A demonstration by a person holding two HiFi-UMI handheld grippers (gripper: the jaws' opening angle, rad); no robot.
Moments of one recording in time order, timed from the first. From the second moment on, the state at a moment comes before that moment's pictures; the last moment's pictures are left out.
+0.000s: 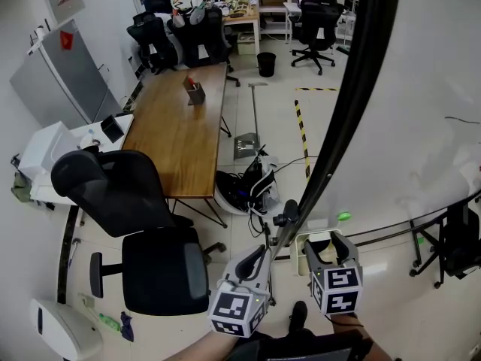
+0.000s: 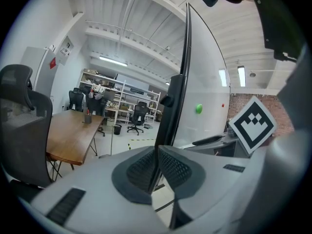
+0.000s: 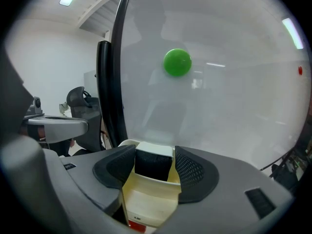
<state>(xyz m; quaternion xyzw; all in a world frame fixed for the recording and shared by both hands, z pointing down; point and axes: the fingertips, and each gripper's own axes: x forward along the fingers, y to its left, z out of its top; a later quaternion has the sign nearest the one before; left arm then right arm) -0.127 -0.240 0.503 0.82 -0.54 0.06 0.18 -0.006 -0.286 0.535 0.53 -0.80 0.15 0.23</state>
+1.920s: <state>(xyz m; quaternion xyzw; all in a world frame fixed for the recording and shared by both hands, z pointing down) -0.080 -0.181 0.307 0.84 -0.54 -0.04 0.05 0.064 -0.194 0.286 0.43 -0.90 0.06 0.00</state>
